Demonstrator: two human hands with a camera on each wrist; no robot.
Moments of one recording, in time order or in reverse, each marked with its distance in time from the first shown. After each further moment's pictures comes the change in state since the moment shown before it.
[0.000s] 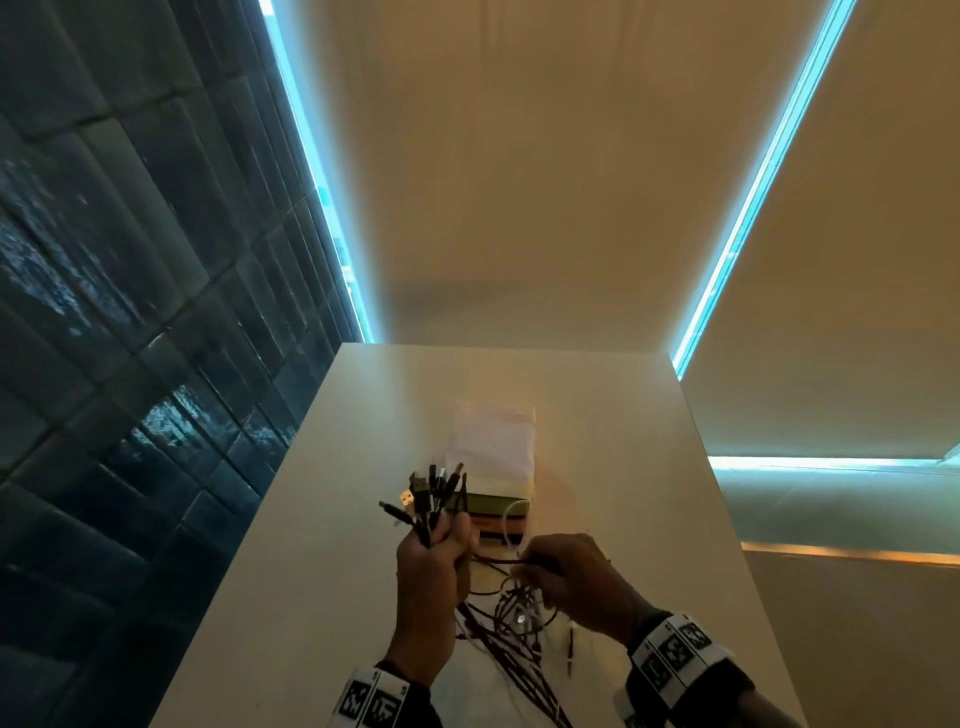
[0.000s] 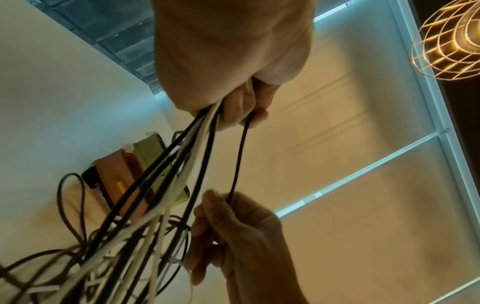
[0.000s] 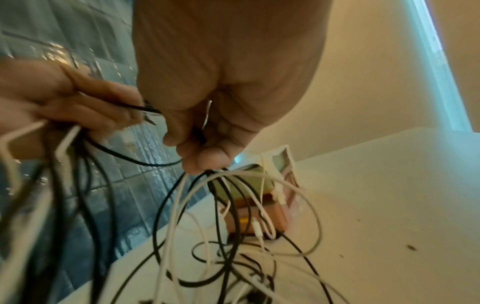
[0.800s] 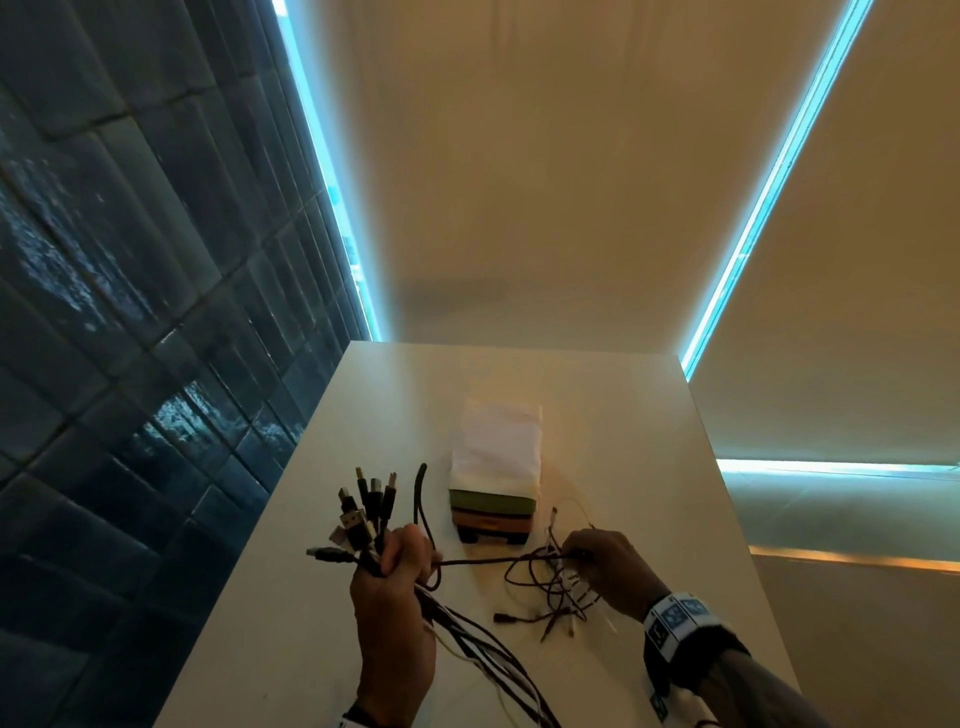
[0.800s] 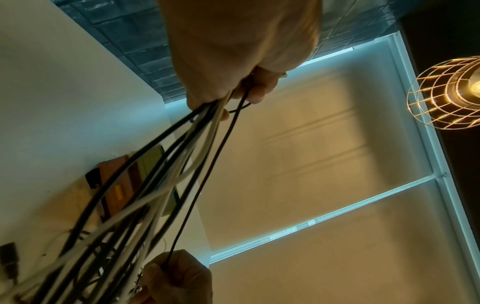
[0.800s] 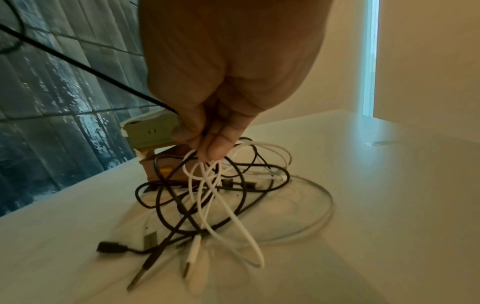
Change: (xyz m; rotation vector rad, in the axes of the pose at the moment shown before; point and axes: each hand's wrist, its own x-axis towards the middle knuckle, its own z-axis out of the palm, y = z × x) left_hand -0.021 0.012 -0.021 -0.129 0.270 0.165; right_hand 0.003 0.085 -0.005 -0.235 -0.028 0.165
